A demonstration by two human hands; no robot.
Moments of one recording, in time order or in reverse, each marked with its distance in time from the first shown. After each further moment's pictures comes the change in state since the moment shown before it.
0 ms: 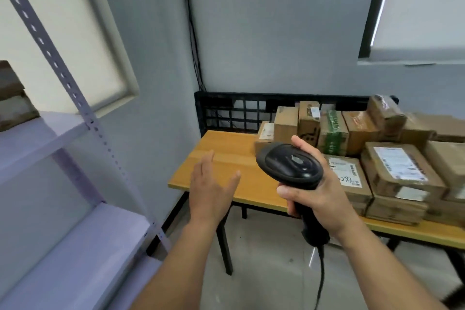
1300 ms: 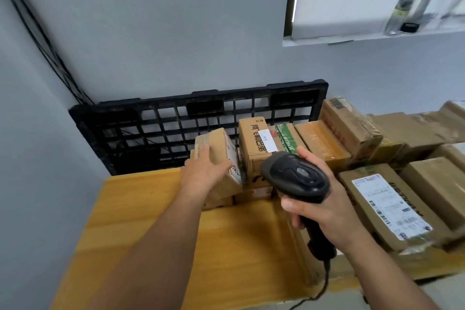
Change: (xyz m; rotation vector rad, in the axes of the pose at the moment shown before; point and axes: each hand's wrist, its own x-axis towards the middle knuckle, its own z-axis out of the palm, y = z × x) left_hand 0.298 0.049 0.232 0.282 -0.659 -0.102; right_hand 0.174 0.089 -0.134 -0.153 0.411 0.201
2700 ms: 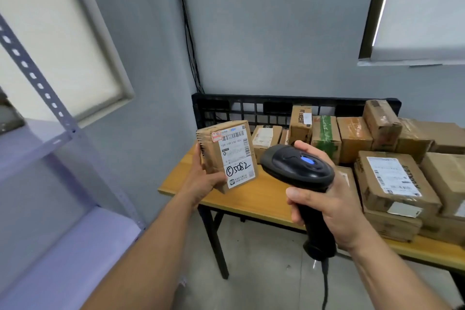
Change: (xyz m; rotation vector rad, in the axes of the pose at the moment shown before) left_hand -0.321 -0.091 -0.005 -0.817 0.269 -0.007; right_hand -0.202 -0.076 -0.009 0.299 -0.499 -0.107
